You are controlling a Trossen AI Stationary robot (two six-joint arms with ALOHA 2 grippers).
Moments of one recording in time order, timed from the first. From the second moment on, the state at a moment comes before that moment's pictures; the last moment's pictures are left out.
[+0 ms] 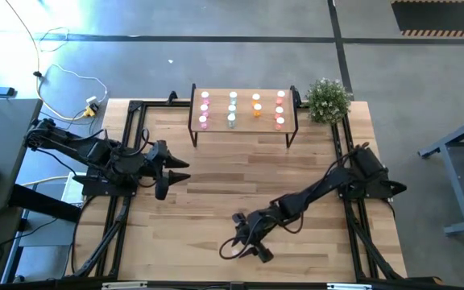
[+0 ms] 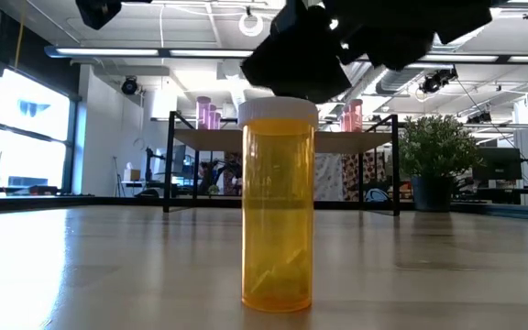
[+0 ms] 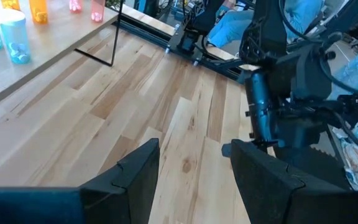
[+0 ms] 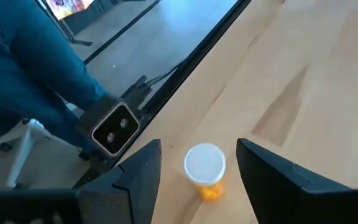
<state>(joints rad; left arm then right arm) -0.23 0.85 0.85 -0.46 -0.39 -0.56 0.44 1.94 1.12 0.26 -0.26 0.04</state>
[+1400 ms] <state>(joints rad) -0.23 0.85 0.85 -0.47 -0.43 -0.55 0.46 2.02 1.12 0.33 -0.23 0.02</state>
